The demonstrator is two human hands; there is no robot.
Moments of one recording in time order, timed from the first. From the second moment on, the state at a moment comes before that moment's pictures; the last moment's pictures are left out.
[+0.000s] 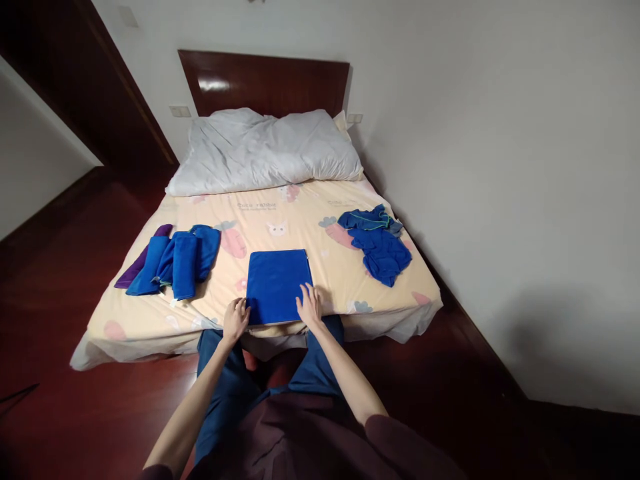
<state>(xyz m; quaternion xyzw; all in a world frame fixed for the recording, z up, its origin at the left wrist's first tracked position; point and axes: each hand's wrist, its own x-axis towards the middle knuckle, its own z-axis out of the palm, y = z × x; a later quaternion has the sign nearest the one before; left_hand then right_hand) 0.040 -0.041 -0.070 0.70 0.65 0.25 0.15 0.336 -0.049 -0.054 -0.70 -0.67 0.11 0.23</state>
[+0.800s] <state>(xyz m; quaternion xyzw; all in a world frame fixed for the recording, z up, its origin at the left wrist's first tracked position) 0.054 -0.022 -0.116 0.73 0.62 0.22 0.16 0.362 0.139 -0.102 -0.72 -0.68 0.12 0.08</state>
